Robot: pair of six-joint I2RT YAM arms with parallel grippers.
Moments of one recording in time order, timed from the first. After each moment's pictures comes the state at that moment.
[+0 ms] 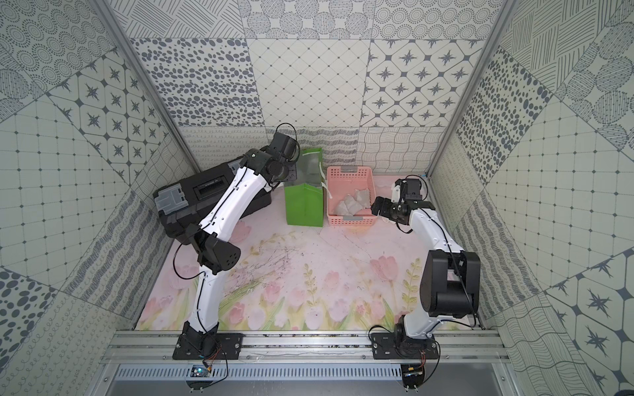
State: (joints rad) left arm -0.49 2.25 2.60 -1.24 -0.34 -0.46; right arm -0.03 1.63 1.24 -0.52 -0.27 0.25
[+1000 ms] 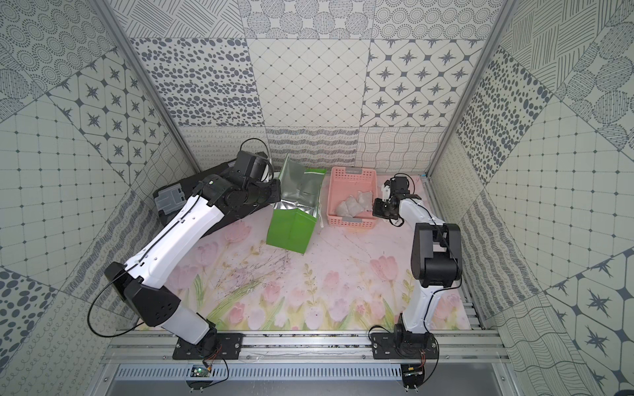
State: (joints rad) left arm -0.52 1.58 1.77 -0.94 -0.08 -0.50; right arm -0.01 1.83 1.30 -0.49 -0.24 0.18
